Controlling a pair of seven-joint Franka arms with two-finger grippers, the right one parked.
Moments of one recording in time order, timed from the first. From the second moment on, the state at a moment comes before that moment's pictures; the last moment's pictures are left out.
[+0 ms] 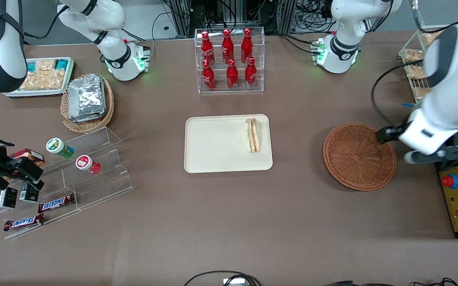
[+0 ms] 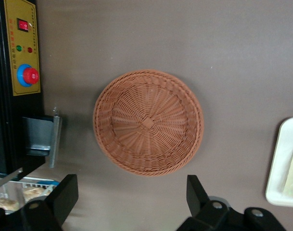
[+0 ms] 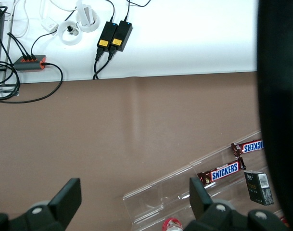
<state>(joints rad) 0.12 0.15 -0.26 -1.54 0.15 1.54 -0.17</state>
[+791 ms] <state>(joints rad) 0.12 0.03 -0.19 -1.54 0.02 1.50 0.07</state>
